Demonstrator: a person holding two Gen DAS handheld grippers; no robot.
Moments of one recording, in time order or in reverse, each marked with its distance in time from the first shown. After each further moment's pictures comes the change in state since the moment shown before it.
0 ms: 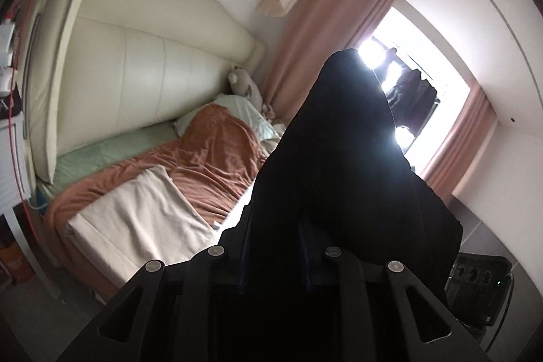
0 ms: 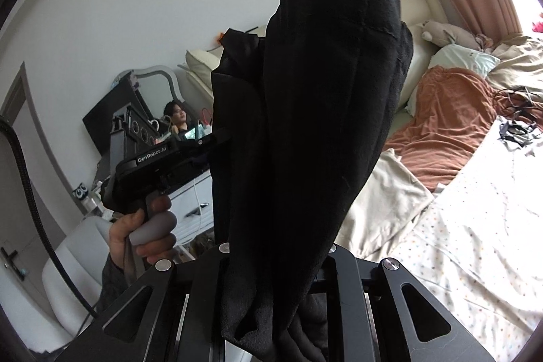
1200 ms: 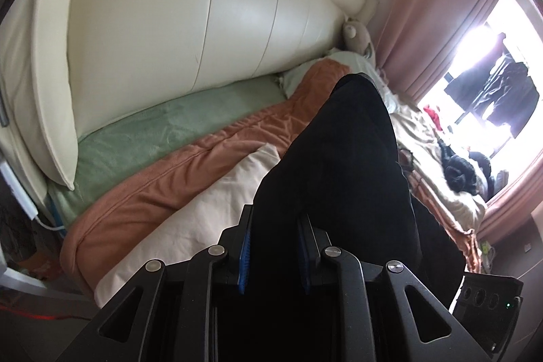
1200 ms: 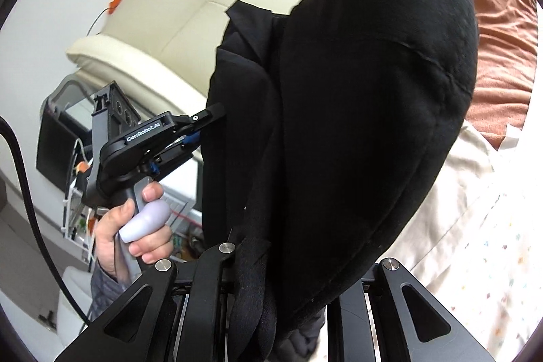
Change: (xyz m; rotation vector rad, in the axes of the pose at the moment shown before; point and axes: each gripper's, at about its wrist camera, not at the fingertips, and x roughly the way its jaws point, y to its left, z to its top) left arm 0.222 0.203 0.044 -0.129 0.215 0.363; right arm 0.267 -0.193 -0.025 0.349 0.265 0.104
